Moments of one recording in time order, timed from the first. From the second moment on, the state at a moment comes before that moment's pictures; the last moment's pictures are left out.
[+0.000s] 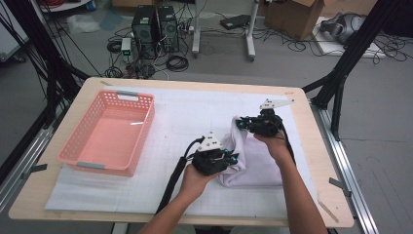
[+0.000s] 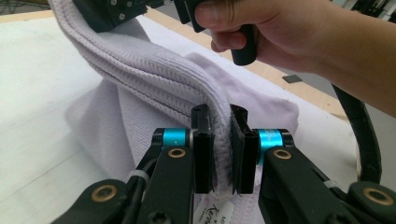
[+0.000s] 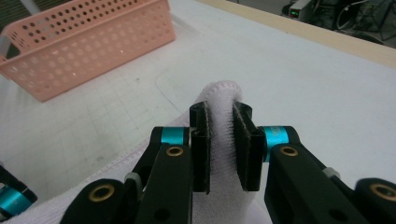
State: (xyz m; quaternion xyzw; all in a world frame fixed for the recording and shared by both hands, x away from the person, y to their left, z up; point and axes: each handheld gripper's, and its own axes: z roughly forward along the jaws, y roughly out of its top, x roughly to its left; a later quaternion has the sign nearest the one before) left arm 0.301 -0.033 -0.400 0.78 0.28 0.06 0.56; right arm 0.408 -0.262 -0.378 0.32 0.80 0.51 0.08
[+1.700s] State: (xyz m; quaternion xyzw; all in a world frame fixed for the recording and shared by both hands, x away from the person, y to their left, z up) left arm 0.311 0.031 -0.440 0.75 0.33 0.13 0.55; right arm 0.303 -0.381 -0.408 0.48 0.73 0.46 0.17
